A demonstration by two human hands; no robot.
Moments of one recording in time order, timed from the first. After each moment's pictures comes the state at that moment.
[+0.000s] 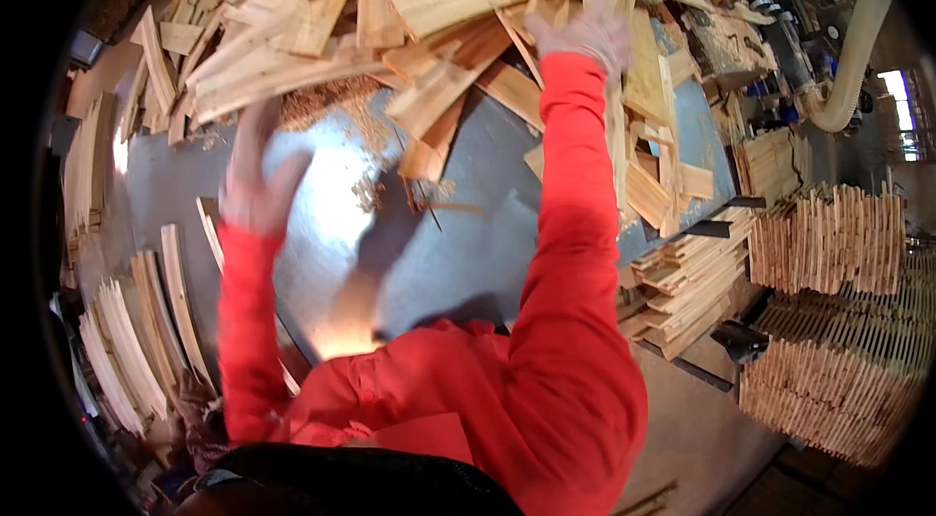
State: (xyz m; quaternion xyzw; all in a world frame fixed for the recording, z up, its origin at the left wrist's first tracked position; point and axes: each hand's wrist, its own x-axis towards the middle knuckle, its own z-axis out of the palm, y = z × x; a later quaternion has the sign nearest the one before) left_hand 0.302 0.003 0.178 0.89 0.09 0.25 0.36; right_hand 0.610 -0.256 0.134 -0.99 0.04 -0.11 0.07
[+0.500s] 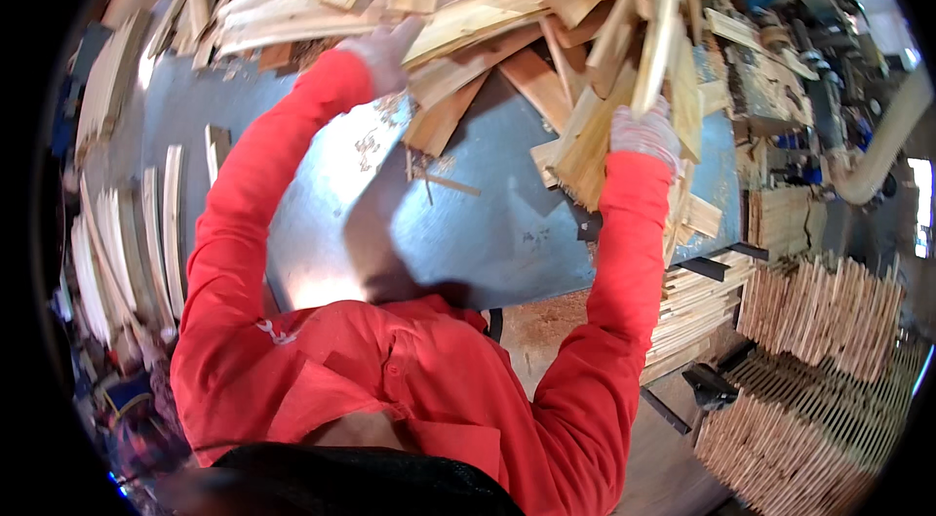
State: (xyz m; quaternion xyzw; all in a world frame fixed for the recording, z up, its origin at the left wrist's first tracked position) left_hand 0.435 -0.033 0.142 0.97 0.13 -0.13 0.13; right_hand 0.555 -0.356 0.148 -1.00 0.04 0.01 0.04
